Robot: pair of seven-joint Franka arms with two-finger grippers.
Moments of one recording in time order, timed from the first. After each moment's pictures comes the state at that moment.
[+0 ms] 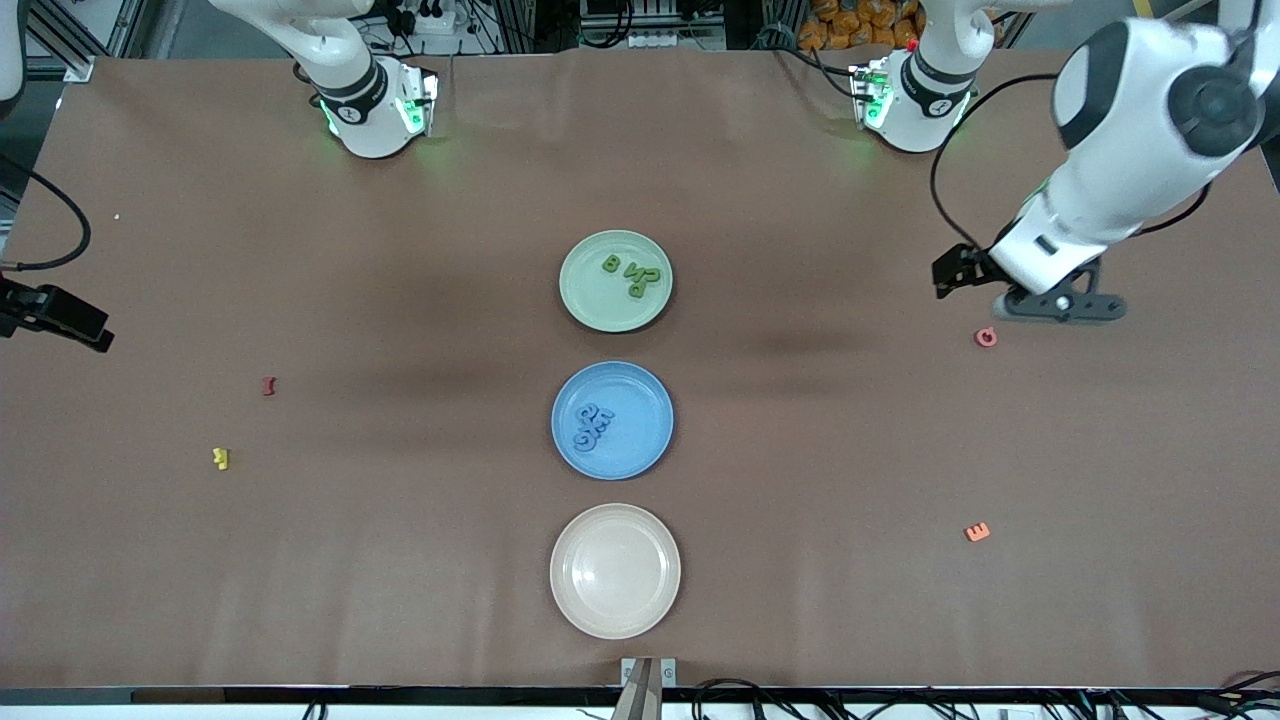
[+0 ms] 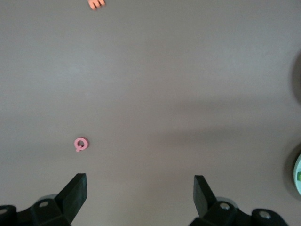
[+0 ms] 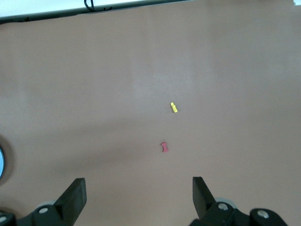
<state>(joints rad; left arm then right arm) -0.13 -0.10 -0.06 -2.06 -0.05 1.96 -0.12 -0.04 0.20 0.00 -1.32 -0.09 1.58 0.12</state>
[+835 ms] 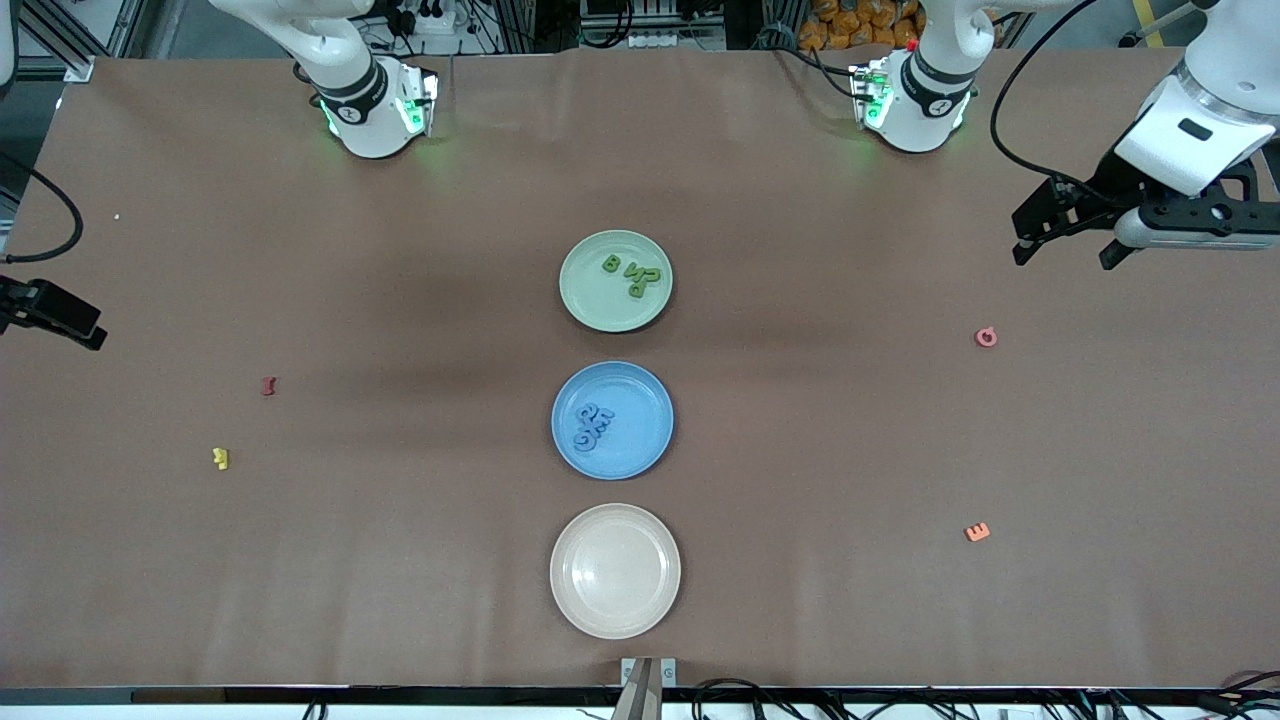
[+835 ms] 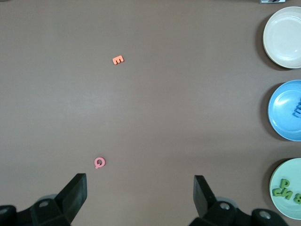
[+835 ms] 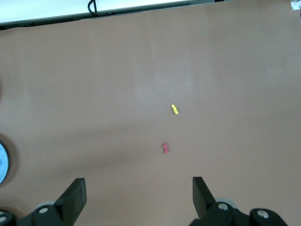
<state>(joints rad) -0.13 -0.17 -0.03 -1.84 -0.03 1.83 -0.12 -0.04 0.18 0.00 -1.32 -0.08 1.58 0.12</state>
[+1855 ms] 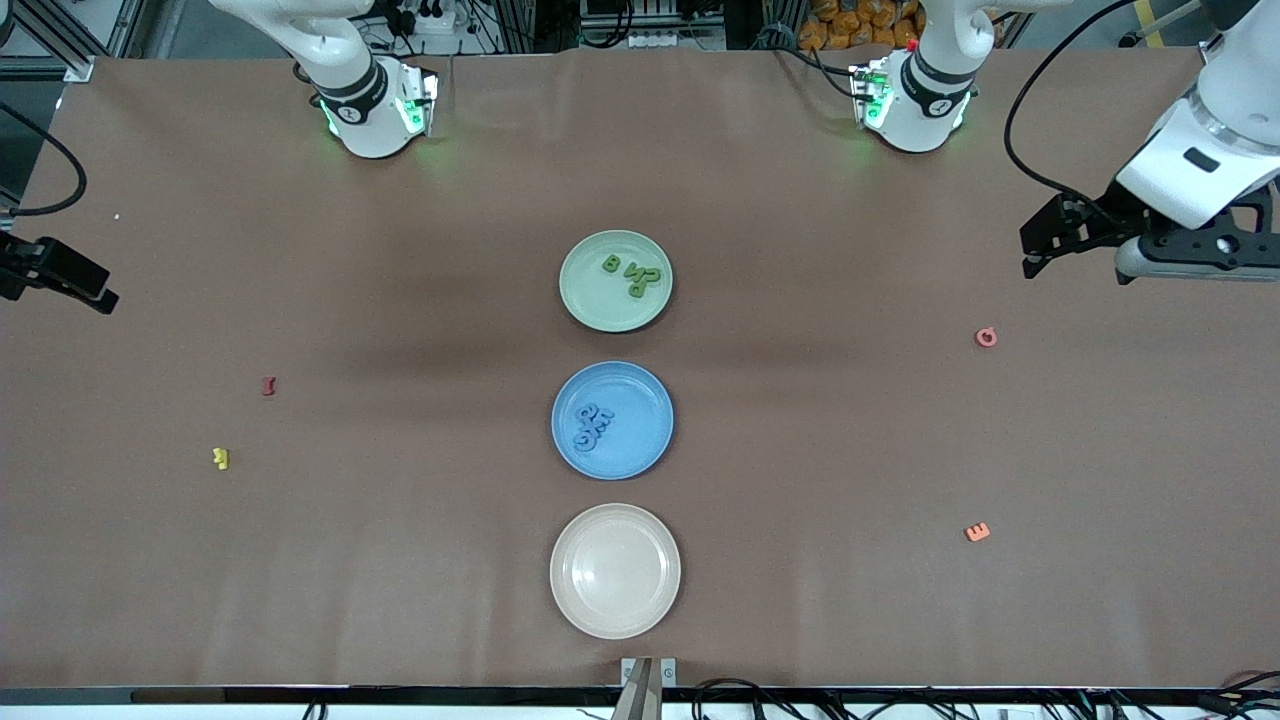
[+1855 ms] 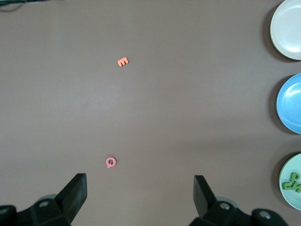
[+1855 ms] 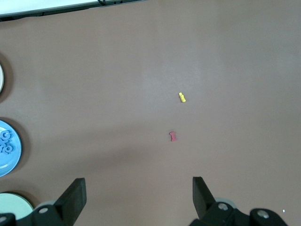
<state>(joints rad) -0.13 -0.05 -0.04 -1.64 0.02 1.71 -0.09 -0.04 0.08 0.00 -1.43 -0.04 1.57 0.12</state>
